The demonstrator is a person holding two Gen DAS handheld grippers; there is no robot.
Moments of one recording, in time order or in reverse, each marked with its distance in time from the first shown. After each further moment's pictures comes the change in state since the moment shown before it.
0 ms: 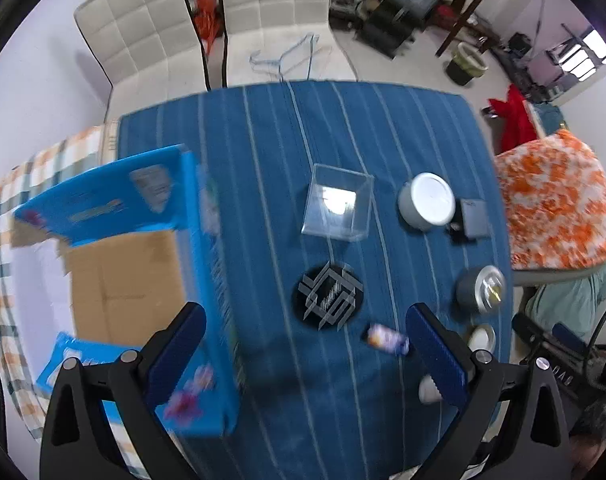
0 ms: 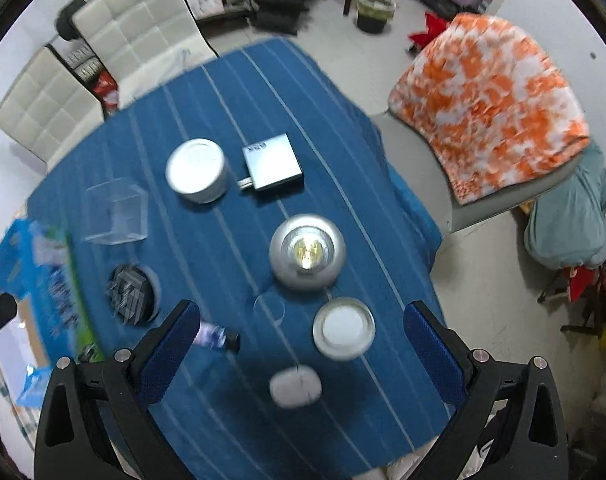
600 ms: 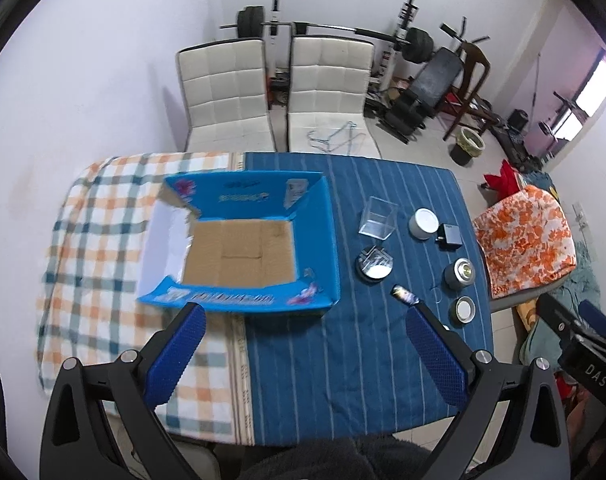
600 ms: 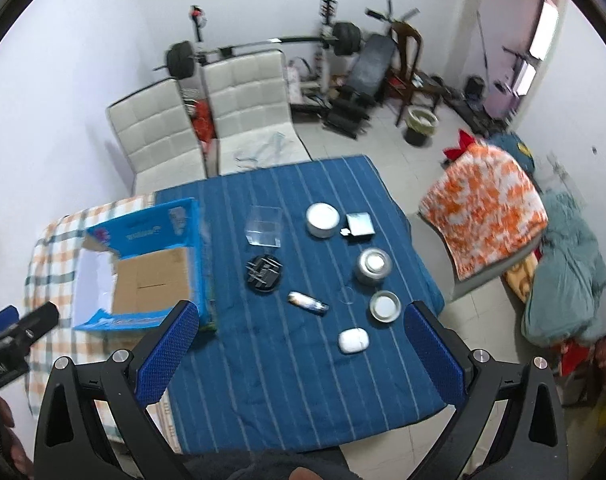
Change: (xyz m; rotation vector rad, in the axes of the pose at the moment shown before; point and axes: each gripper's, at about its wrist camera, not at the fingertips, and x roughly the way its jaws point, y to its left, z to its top) left arm -0.226 0.103 -0.185 -0.083 -0.329 0.021; right arm -0.263 0.092 -0.183 -0.193 -0.377 0.084
